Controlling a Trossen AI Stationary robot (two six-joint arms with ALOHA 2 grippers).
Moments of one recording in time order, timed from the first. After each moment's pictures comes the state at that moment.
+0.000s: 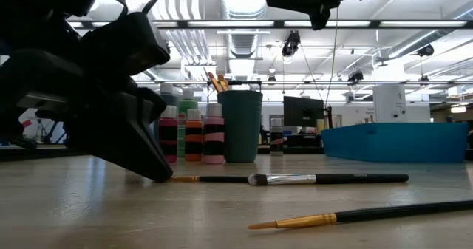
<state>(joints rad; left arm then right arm) -0.53 1.78 0.76 0.22 -0.34 -0.34 0.21 1.29 0.74 0.35 0.37 0.10</state>
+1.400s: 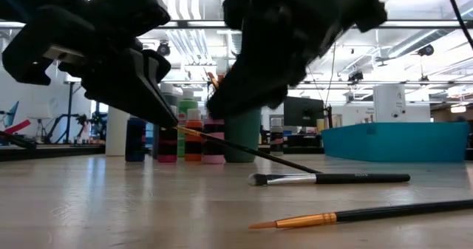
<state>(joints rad) -0.48 1.60 0.76 0.09 -0.38 -0.20 0.32 1.95 1.13 0.09 0.10 0.34</state>
